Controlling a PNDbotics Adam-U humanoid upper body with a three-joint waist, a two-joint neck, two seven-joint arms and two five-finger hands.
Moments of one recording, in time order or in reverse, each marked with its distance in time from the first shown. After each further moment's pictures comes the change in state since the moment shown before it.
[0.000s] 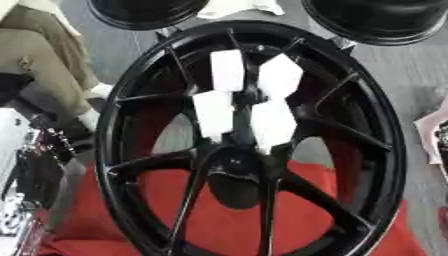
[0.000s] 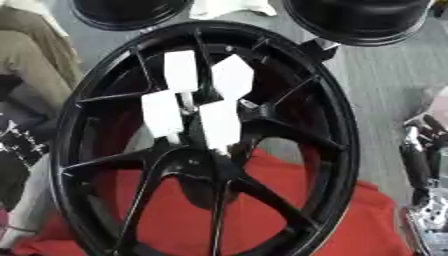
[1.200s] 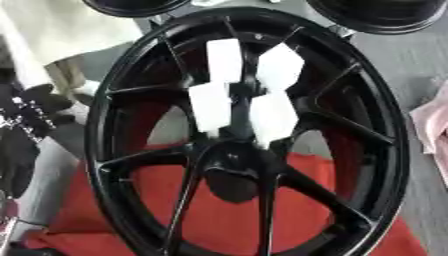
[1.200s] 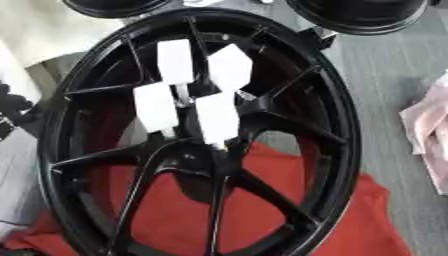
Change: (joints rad) left arm 0.106 0.098 -0.002 -0.365 0.020 0.034 0.058; right arm 0.080 -0.325 -0.010 -0.421 0.052 0.211 0.078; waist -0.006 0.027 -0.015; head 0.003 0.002
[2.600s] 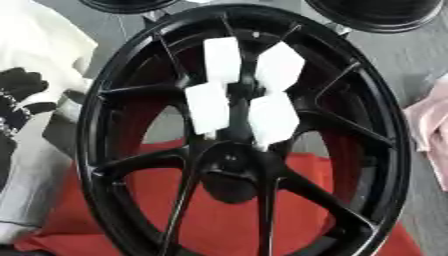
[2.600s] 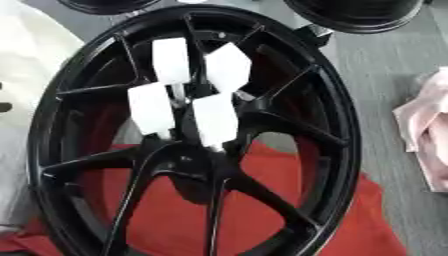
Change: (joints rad) left arm 0.036 0.052 -0.008 -0.053 -0.022 -0.109 0.004; right arm -0.336 -0.580 0.096 -0.110 0.169 0.139 0.643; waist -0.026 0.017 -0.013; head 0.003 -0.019
